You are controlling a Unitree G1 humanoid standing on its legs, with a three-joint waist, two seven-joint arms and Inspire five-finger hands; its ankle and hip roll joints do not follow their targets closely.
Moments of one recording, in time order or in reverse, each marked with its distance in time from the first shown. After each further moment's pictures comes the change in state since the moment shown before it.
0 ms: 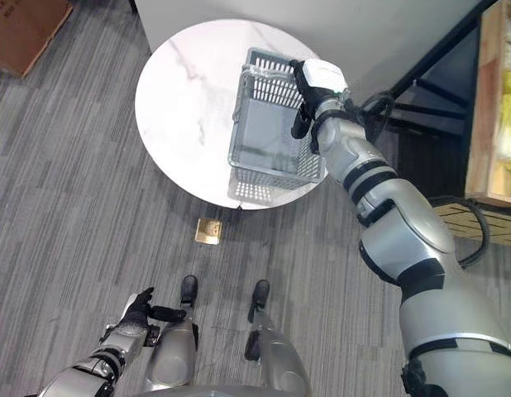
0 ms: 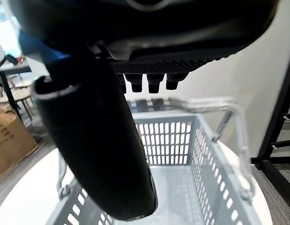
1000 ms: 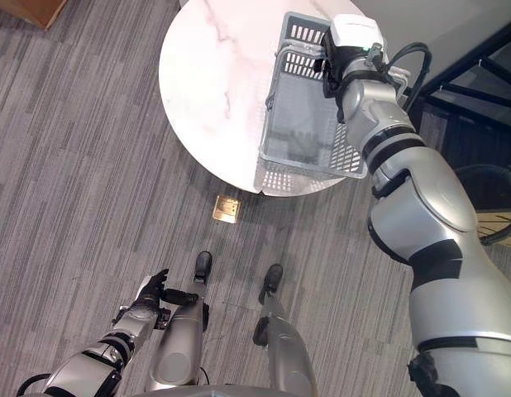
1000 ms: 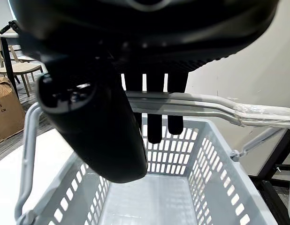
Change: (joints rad) left arm -0.062 -0.015 -0.052 -0.001 -0.035 -0.005 -0.022; right arm -0.137 -0.044 0.068 0.141 -0.057 -0.014 0.022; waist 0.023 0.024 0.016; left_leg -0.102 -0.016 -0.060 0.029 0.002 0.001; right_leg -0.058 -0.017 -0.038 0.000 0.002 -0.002
